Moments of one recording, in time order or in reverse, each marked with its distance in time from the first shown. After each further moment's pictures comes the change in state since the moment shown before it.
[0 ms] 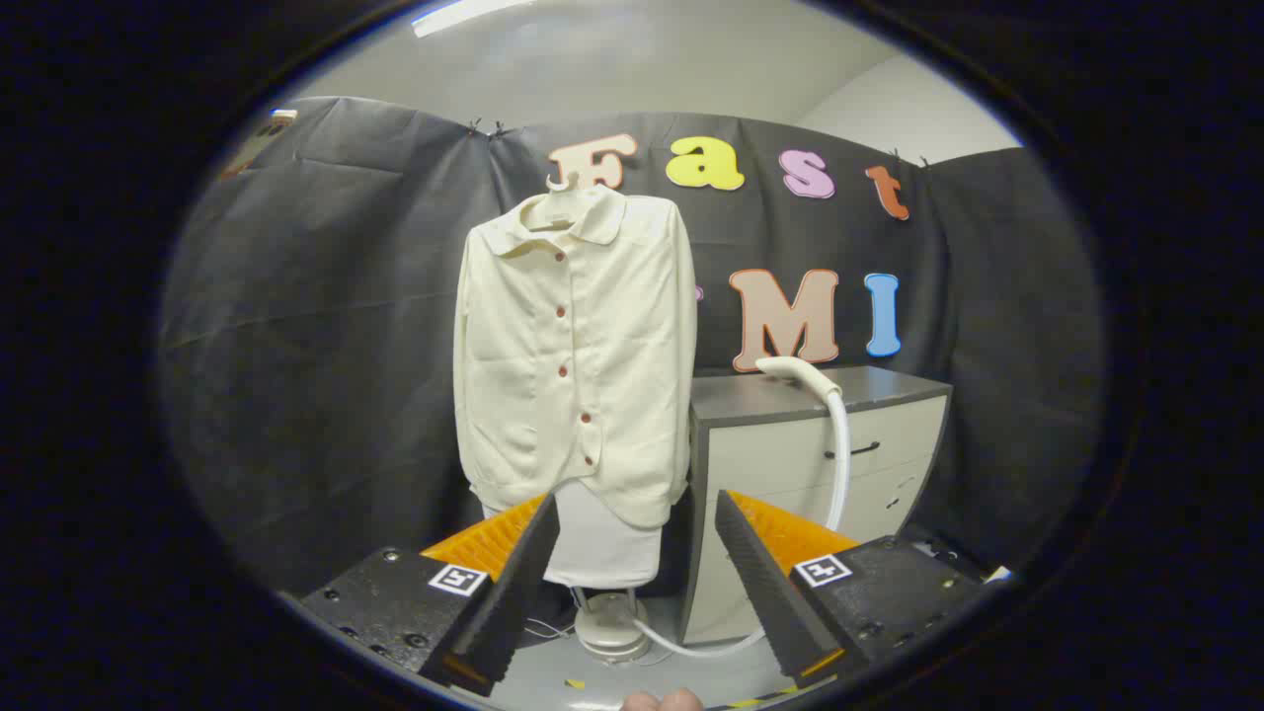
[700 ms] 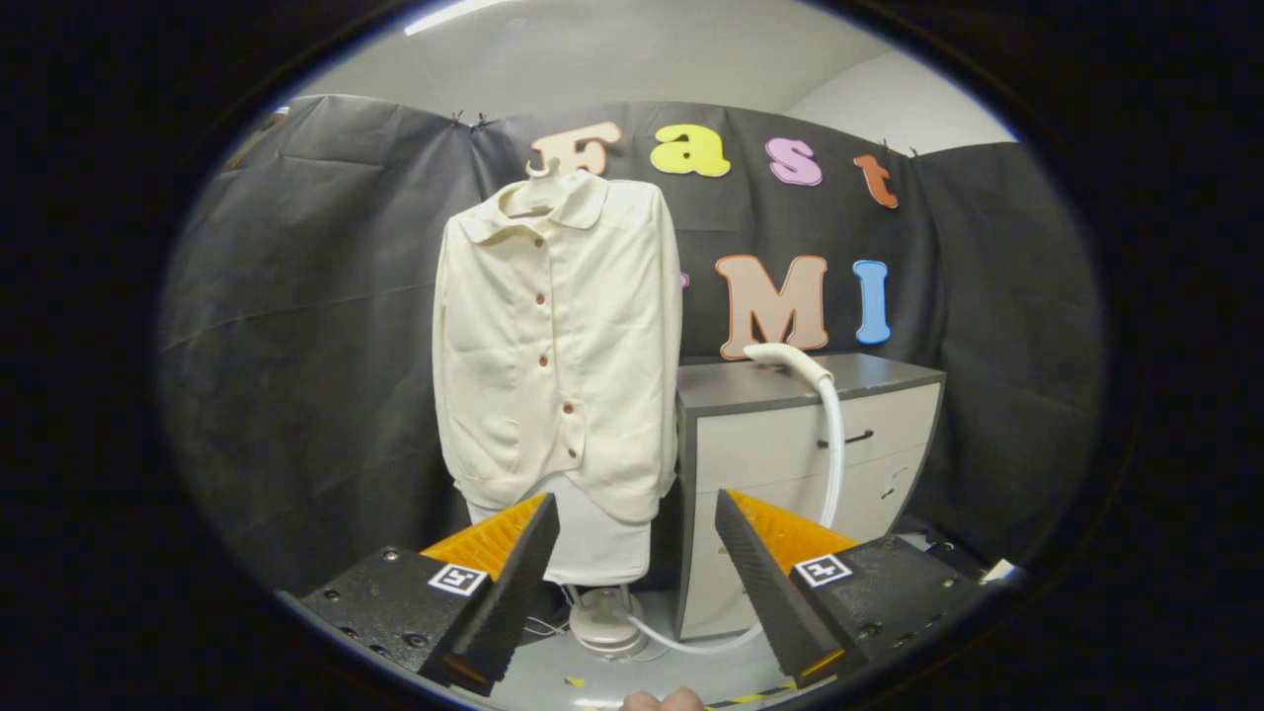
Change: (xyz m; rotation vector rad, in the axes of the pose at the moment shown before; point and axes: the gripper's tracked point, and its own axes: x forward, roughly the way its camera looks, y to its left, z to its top) arm 0.020 -0.007 -0.009 0.021 0.026 -0.046
